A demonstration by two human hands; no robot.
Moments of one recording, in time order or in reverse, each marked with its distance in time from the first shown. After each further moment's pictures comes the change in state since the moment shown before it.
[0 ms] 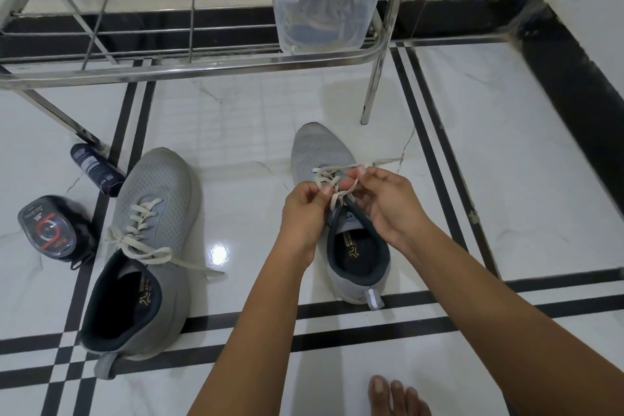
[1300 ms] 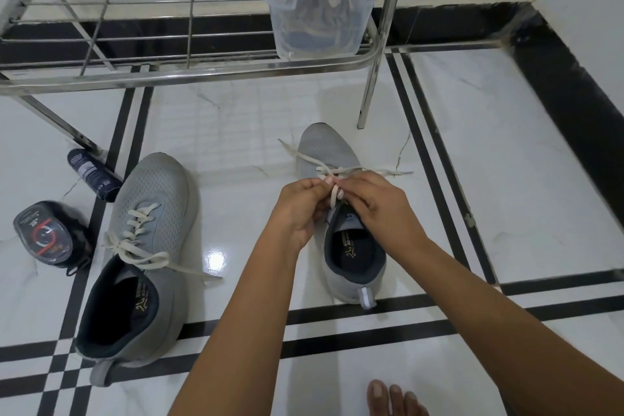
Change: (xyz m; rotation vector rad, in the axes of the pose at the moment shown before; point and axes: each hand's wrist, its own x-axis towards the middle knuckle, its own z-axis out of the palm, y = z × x) left_hand 0.011 0.022 -0.001 -0.134 -0.140 -0.155; right_hand -0.002 0.012 -0.017 -1.074 -0.096 -0.813
